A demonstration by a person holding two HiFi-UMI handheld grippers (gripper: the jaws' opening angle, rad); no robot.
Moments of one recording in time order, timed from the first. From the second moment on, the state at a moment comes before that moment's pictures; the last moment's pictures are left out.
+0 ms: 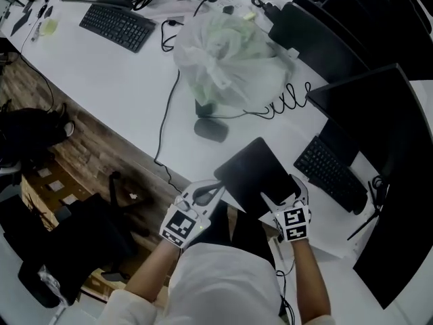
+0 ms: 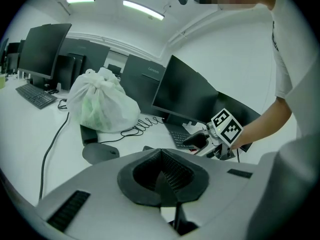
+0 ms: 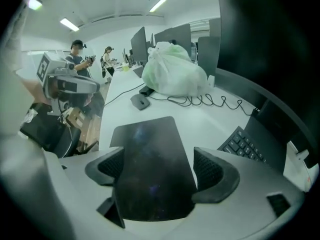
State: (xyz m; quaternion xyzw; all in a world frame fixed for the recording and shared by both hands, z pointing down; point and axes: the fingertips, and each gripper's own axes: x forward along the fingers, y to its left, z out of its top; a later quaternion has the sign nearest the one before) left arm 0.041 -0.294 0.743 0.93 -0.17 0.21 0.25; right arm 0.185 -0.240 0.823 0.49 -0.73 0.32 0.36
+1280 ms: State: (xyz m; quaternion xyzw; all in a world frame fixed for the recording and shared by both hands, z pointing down) left arm 0.035 -0.297 0.786 0.92 -0.18 0.23 0.27; right arm 0.177 -0.226 0.903 0.41 -0.71 0.33 0.47
